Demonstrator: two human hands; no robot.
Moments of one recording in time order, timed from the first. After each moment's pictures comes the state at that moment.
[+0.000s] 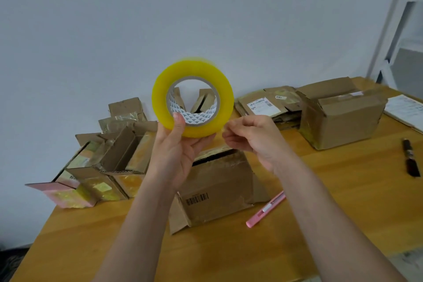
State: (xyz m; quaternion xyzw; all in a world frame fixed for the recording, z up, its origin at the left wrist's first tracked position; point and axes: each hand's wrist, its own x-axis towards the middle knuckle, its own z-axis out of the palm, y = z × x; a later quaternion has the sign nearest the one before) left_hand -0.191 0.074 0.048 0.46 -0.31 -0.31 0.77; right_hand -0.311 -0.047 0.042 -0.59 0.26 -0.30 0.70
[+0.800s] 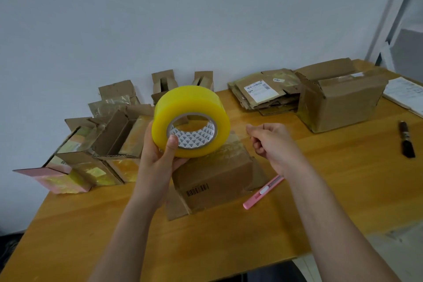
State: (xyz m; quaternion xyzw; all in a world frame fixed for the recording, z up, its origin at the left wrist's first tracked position) left_hand -0.175 0.113 -0.013 0.61 -0.35 -0.20 0.68; right_hand -0.328 -0.059 -0.017 -0.57 0.39 -0.30 0.66
